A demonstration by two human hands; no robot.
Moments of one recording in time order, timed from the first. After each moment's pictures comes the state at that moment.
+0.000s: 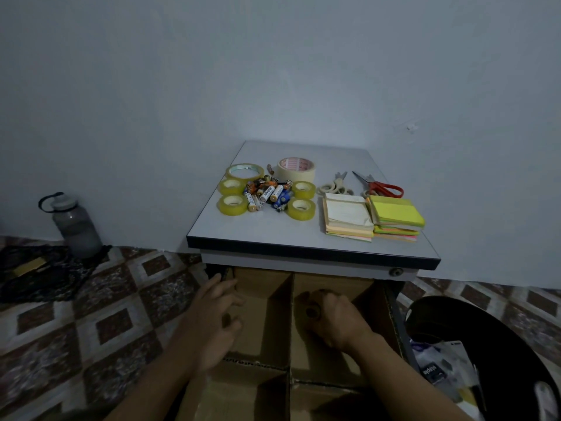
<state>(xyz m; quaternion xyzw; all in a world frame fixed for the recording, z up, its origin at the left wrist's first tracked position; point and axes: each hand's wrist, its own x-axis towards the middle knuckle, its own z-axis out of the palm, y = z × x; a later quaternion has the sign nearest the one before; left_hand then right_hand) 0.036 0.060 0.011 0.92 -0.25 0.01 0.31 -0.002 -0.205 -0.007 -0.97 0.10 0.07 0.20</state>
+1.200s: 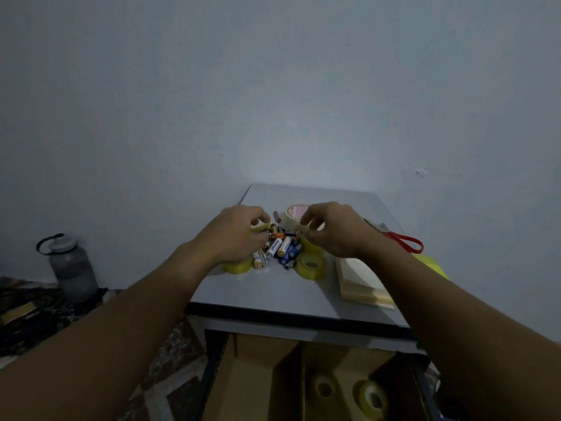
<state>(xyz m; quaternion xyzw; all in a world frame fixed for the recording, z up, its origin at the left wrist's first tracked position) 0.177 -0.004 0.190 0.92 -0.27 0.07 0.28 0.115 -0.210 0.211 -0.98 -0.02 -0.12 0.17</state>
